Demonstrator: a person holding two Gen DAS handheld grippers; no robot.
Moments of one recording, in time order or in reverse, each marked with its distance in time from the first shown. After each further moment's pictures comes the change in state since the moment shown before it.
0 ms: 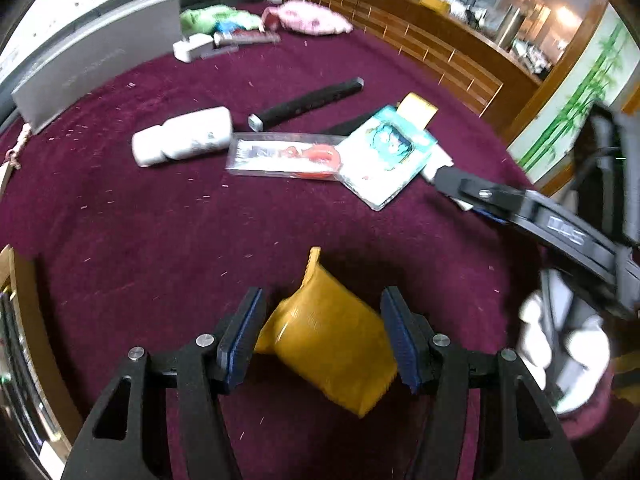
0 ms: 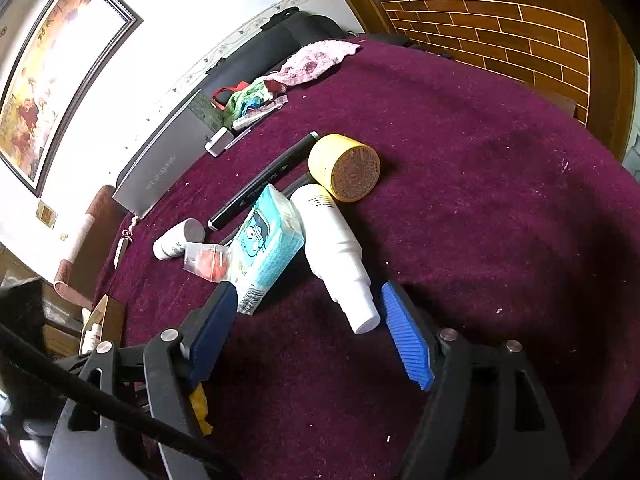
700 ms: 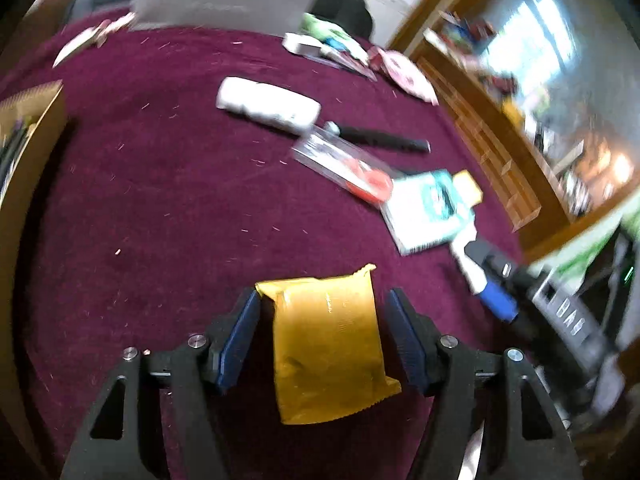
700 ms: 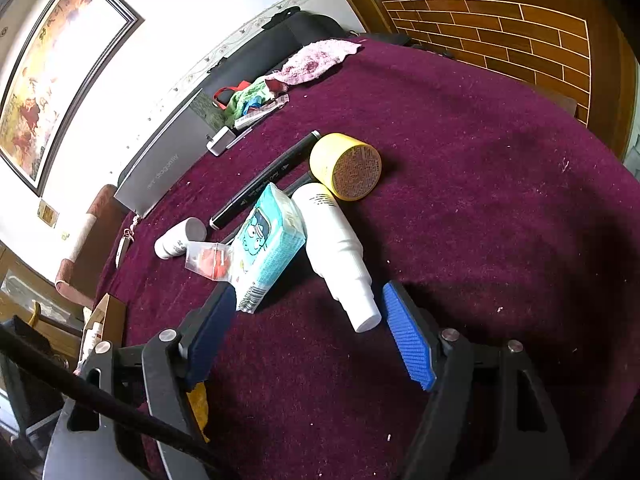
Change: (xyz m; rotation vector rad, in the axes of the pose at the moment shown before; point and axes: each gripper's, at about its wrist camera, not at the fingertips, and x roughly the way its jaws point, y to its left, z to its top) left arm 0.012 0.000 -0.029 -0.427 -0.163 0.030; right arm -0.001 0.000 -0.001 -0.002 0.001 0.004
